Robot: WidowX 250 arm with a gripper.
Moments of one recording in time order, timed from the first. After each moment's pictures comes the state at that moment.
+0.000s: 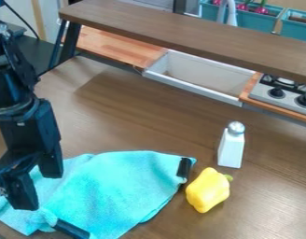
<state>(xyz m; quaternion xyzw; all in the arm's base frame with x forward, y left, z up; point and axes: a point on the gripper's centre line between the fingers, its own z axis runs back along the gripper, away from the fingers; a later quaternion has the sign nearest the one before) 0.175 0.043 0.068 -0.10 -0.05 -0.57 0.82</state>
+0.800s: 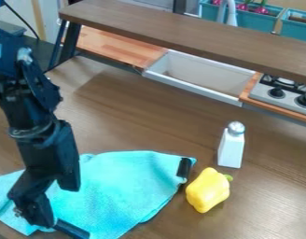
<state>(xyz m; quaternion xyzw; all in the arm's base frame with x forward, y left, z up) 0.177 0.018 0.056 -0.05 -0.06 -0.60 0.79</state>
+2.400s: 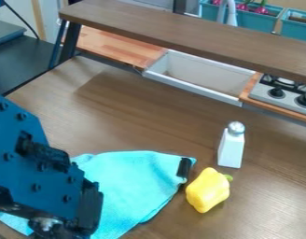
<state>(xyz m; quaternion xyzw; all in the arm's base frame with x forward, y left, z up) 0.157 -0.004 0.029 0.24 0.01 -0.59 0.77</state>
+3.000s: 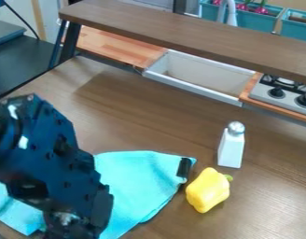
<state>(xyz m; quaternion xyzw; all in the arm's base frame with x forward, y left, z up) 0.167 0.001 0.012 0.24 0.03 -0.58 0.78</state>
